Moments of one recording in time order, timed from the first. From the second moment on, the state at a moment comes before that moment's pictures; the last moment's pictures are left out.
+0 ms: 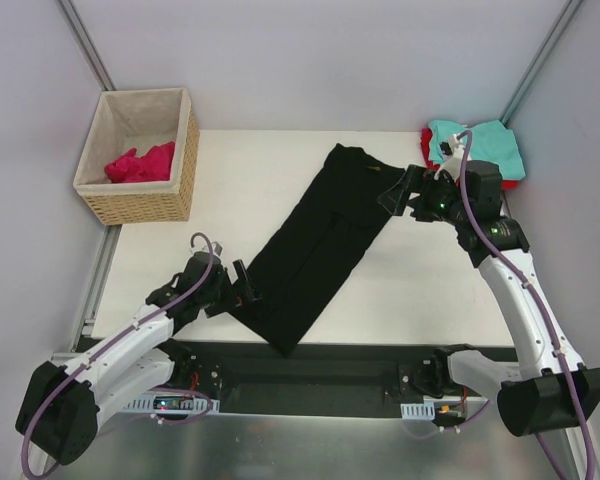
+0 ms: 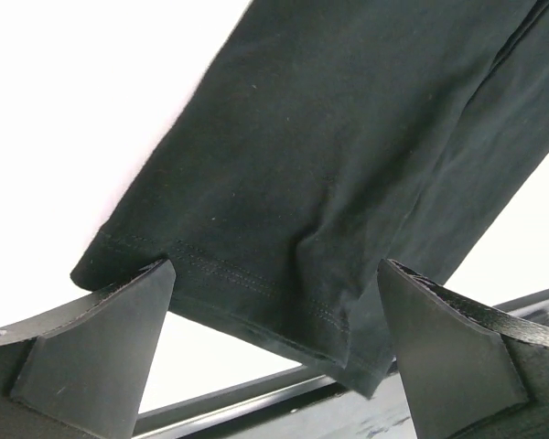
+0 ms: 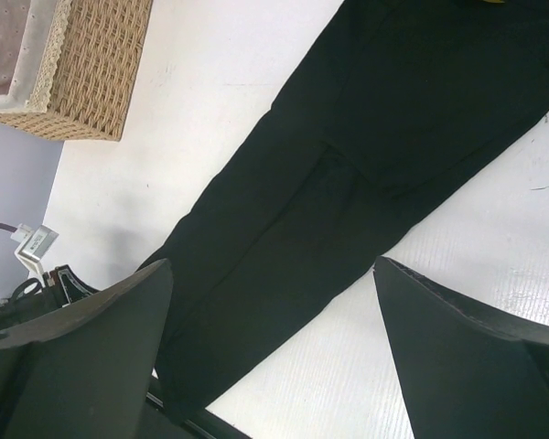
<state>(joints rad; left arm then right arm) -0.49 0.85 0.35 -0.39 0.09 -0.82 0.19 1.09 1.11 -0.50 -0.36 0.38</state>
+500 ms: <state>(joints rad) -0.40 0.69 0.27 -0.38 0.10 -0.86 0.21 1.10 1.05 -0.47 -0.36 0.39</state>
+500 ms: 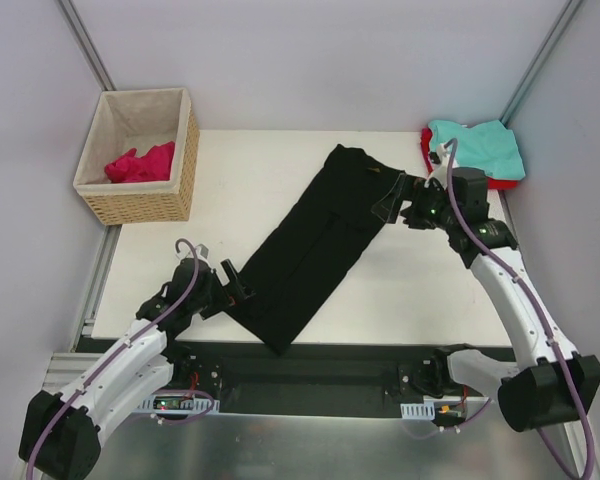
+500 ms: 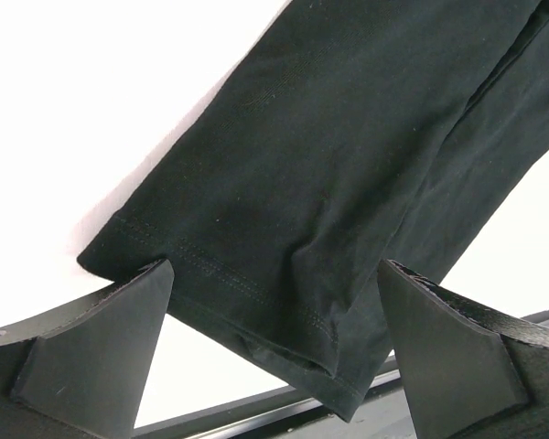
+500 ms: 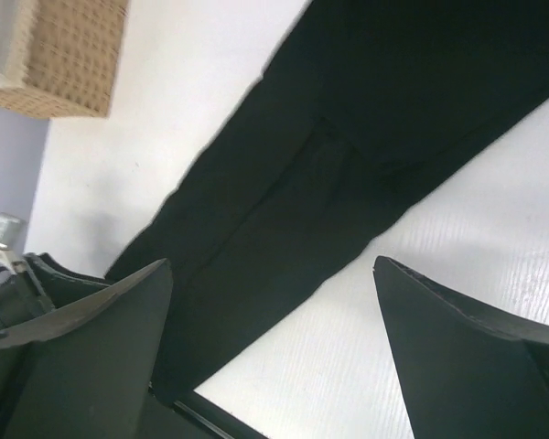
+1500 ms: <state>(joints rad) -0.40 0.58 0.50 -0.57 0.30 -0.80 0.18 2.11 1.52 -0.20 -0.33 0.60</state>
